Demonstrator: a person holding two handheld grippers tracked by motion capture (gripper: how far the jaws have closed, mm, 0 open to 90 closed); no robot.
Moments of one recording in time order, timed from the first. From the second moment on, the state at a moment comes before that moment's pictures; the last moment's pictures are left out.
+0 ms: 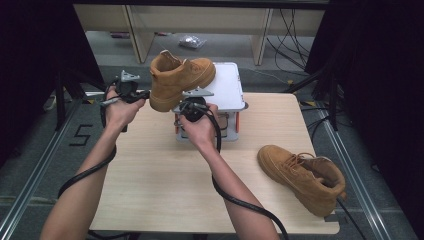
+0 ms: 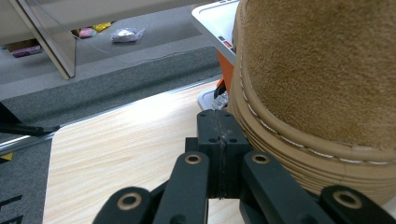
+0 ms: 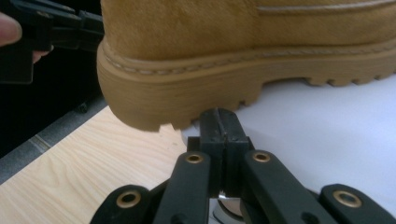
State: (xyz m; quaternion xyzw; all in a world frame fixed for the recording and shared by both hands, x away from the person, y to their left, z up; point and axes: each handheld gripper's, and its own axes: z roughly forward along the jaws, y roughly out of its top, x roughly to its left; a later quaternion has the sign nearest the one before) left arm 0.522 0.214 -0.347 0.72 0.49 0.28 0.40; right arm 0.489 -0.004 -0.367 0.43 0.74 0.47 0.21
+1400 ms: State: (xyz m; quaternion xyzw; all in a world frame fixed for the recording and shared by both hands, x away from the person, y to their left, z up) left arm 0.513 0.183 -0.339 0.74 0.47 0.25 0.41; right arm 0.503 -0.024 -0.357 0.46 0.72 0.47 0.21
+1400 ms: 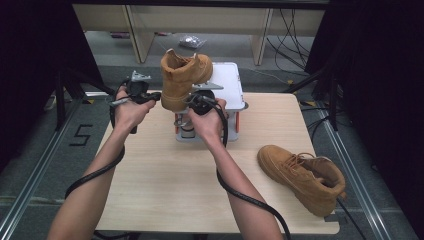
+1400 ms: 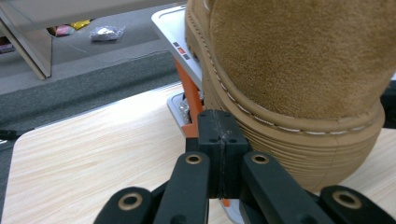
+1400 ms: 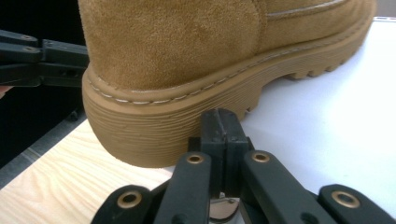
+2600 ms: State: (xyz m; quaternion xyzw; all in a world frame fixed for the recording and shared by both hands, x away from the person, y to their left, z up) left arm 0.517 0.152 -0.342 0.76 0.44 0.24 0.41; right arm 0.521 -0.052 -0.358 0.49 0.71 0.45 0.23
